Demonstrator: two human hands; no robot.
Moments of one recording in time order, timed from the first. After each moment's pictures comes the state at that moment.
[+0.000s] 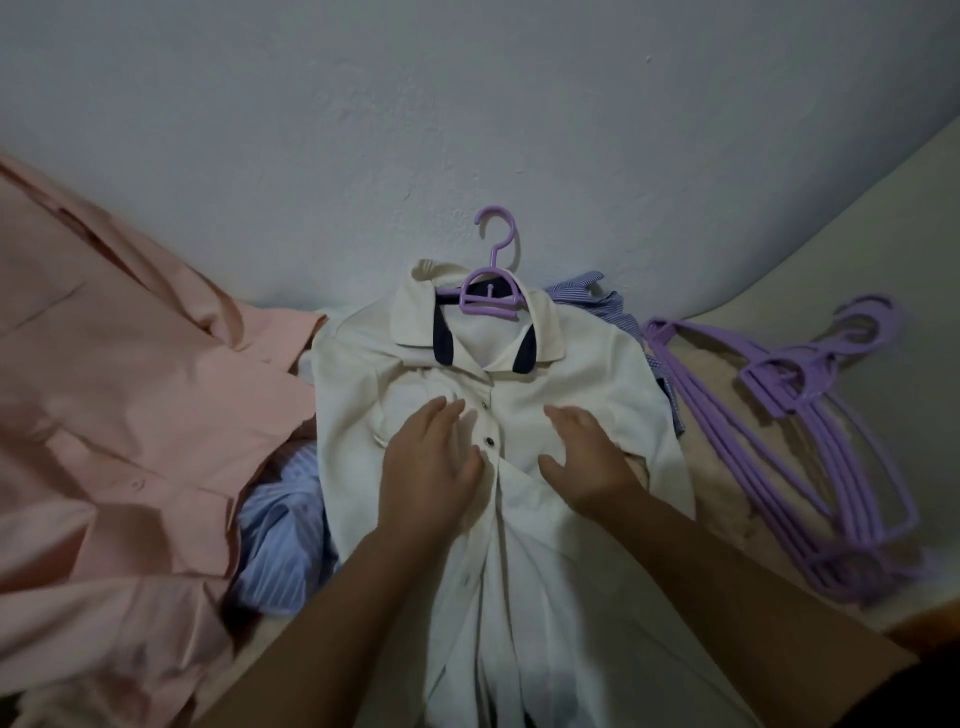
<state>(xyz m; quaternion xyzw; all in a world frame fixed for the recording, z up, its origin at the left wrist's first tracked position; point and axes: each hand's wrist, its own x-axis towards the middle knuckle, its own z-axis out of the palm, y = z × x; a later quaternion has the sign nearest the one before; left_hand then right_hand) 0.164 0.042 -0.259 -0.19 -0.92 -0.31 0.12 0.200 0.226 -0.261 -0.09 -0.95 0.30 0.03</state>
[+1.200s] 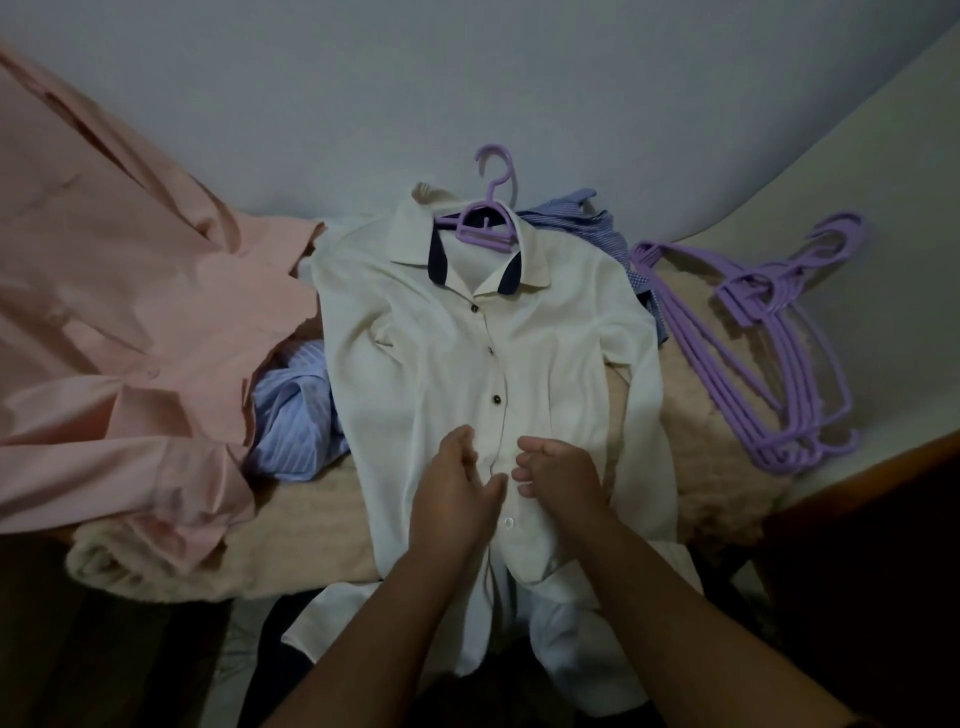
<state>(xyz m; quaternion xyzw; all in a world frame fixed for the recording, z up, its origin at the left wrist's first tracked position) 0.283 0.039 -0.311 -0.05 -0.89 -0.45 -0.06 0.300 0.158 -0.291 -0.32 -0.65 0.69 -0.01</state>
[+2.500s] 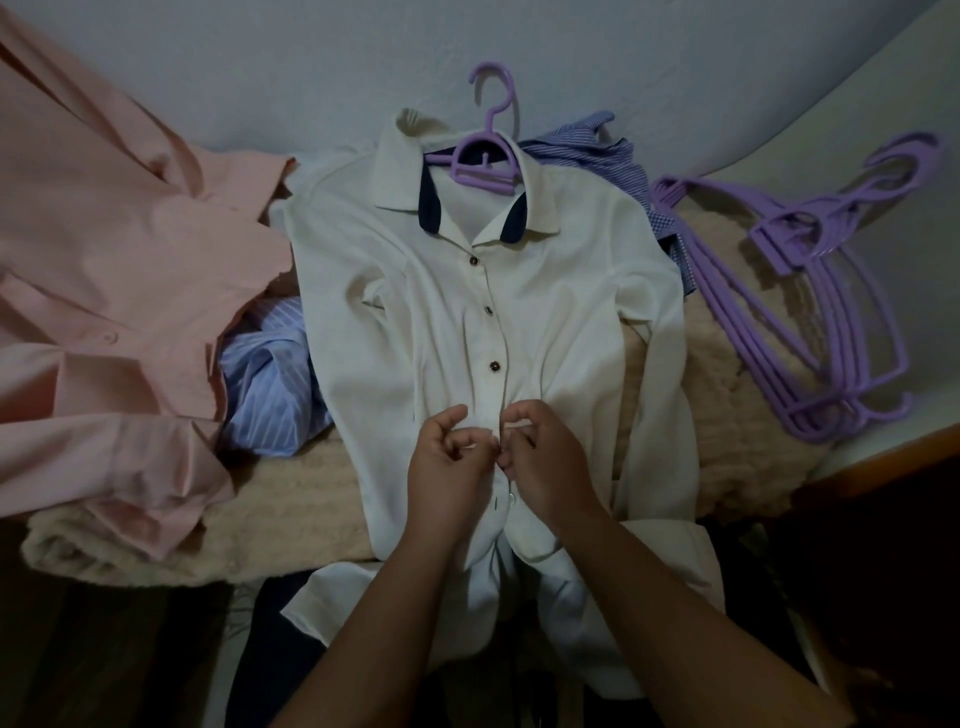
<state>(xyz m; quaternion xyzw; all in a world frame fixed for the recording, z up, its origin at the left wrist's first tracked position) 0.280 0.040 -0.325 0.07 -0.71 -0.69 -0.13 0.301 0.143 -0.308 -0.23 -0.79 0.57 0.02</state>
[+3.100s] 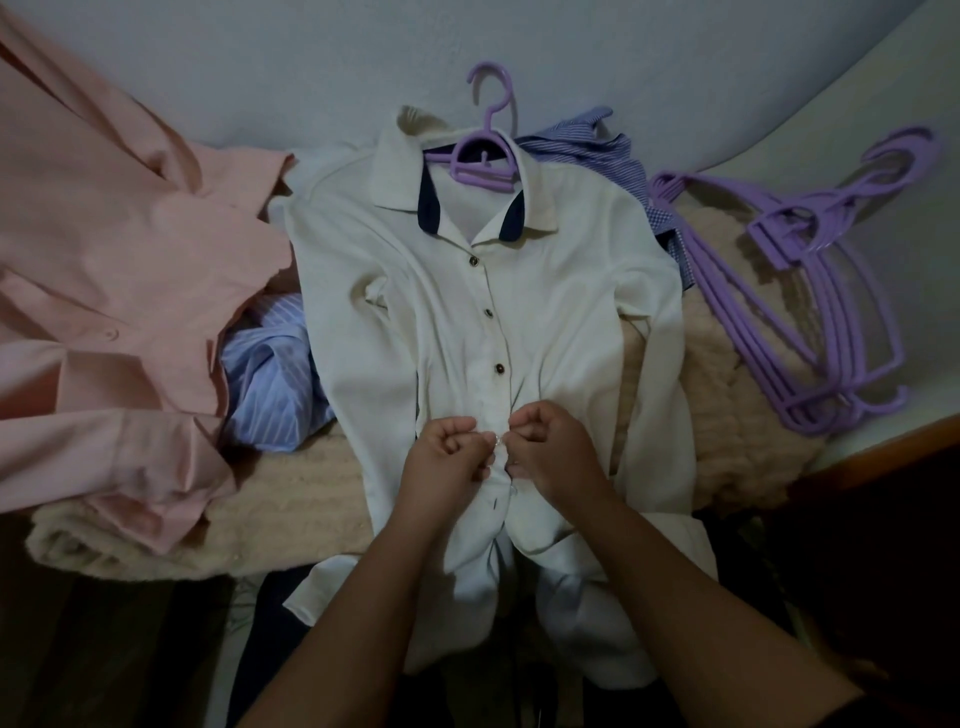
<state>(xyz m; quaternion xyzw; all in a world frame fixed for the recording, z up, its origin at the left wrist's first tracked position) 0.272 0.032 -0.326 0.09 -0.70 -0.67 -0.20 0.301 0.153 -0.311 -0.26 -0.73 0.63 0.00</state>
